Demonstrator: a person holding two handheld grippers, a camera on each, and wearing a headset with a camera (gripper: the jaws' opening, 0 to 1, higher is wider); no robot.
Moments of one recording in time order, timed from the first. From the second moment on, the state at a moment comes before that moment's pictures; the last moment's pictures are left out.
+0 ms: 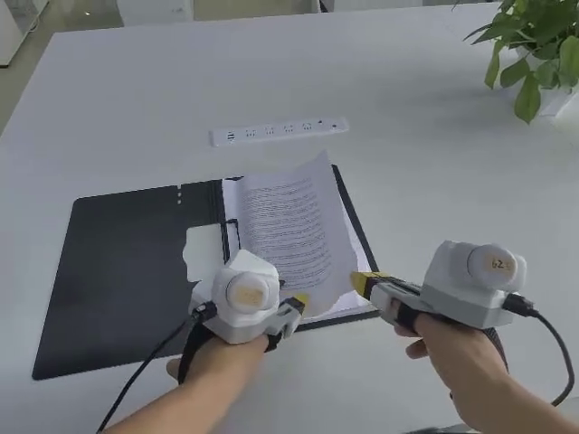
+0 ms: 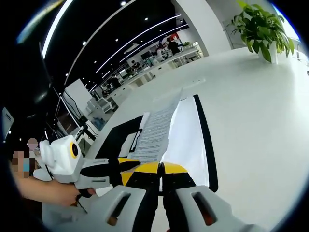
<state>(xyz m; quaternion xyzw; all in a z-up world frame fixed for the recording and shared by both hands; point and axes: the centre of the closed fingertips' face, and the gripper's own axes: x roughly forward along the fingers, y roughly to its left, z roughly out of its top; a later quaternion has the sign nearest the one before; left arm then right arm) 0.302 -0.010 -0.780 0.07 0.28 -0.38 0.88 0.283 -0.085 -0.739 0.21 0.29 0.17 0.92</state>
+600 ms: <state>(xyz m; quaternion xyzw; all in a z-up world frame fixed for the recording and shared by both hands) 0.291 0.080 -0.706 0.02 0.21 -0.34 0.92 0.292 -0.015 -0.674 0.22 0.23 0.25 0.92</state>
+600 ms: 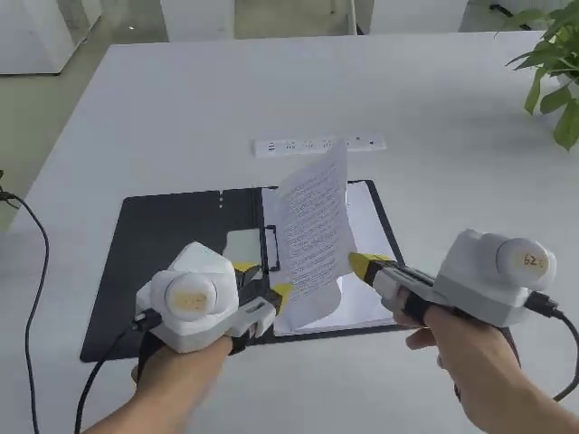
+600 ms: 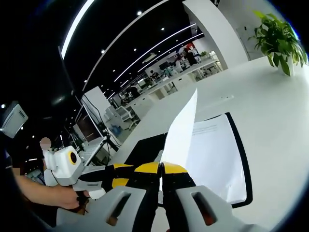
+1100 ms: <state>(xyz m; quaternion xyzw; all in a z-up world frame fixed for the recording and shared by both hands) 0.273 0.150 -0.692 0.02 0.20 -0.29 0.93 0.298 0.068 -0.669 0.21 0.24 0.31 0.90</state>
